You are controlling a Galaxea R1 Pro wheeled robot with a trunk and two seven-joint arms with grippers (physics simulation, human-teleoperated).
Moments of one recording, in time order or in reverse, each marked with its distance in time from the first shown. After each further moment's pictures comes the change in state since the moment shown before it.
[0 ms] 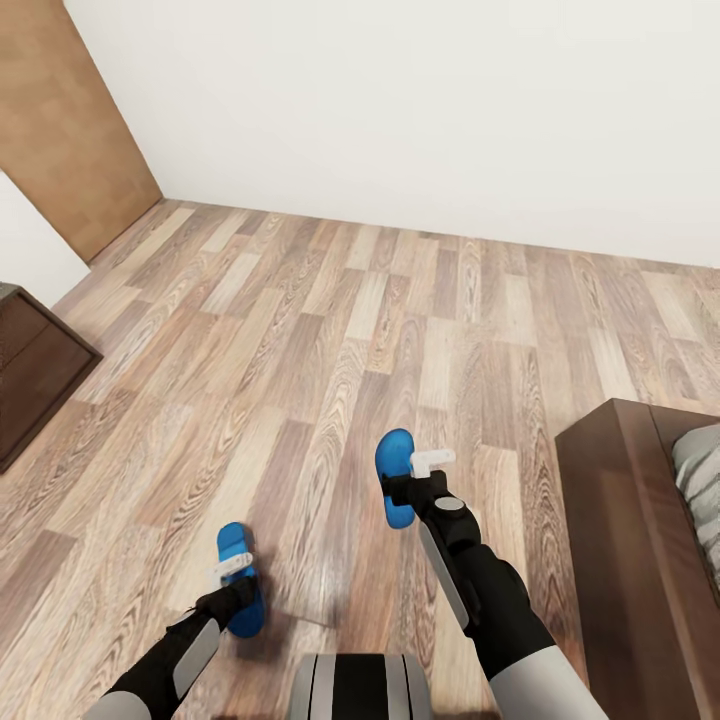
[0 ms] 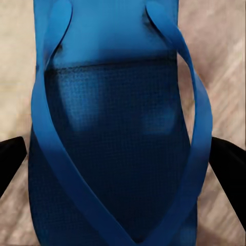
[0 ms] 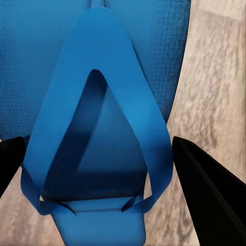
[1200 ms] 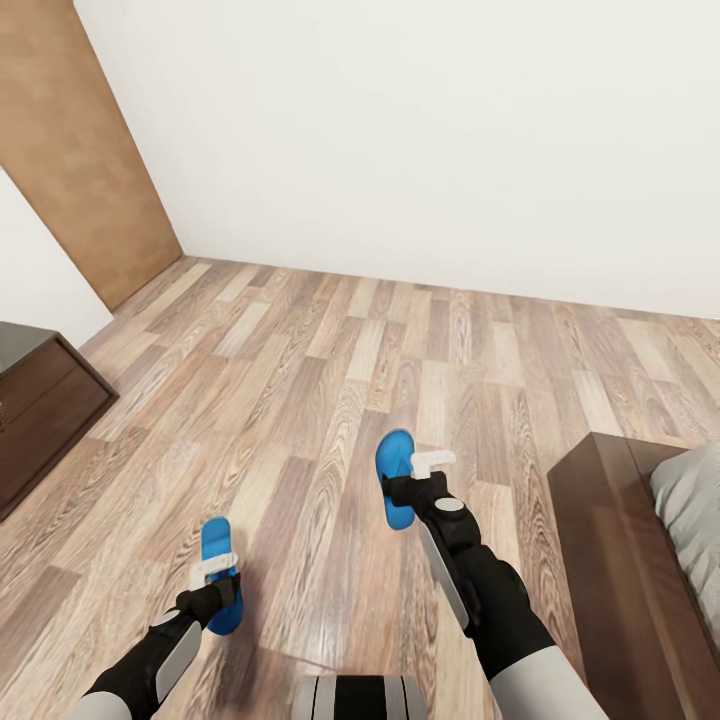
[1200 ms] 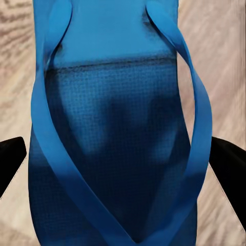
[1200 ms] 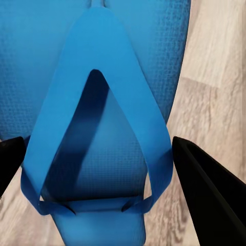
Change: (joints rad) left arm 0.000 0.053 -0.001 0.002 -0.086 -0.030 -0.002; right arm 0.000 -0.001 -0.001 0.007 0.000 -0.005 0.001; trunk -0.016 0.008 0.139
